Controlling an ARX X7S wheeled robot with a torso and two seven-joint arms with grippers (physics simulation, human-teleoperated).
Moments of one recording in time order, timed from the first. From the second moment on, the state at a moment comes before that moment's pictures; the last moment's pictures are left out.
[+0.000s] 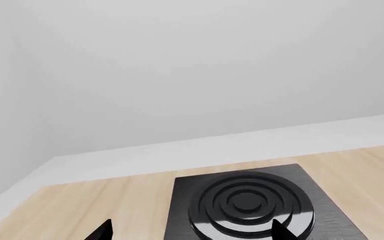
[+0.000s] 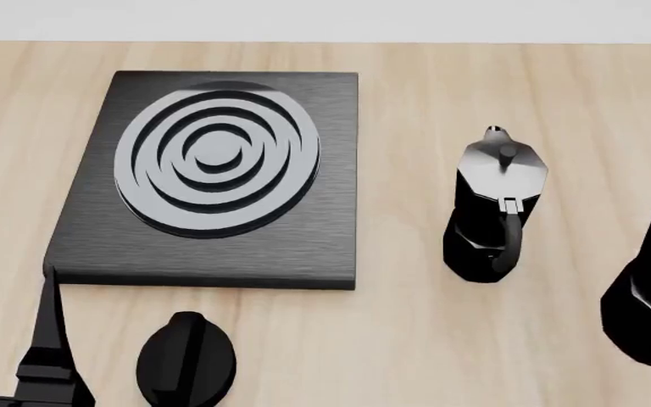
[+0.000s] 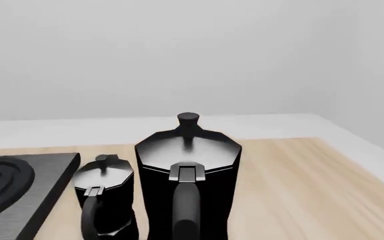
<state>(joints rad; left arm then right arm) -0.15 -0.52 0.30 0.89 -0.39 -0.61 -0.63 -0.17 0.67 0.36 -0.54 0.75 0.28 0.20</state>
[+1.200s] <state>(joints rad) -0.15 -0.53 0.30 0.89 -0.41 -0.60 -0.64 -0.13 0.67 0.07 -0.80 0.69 0.32 0.12</state>
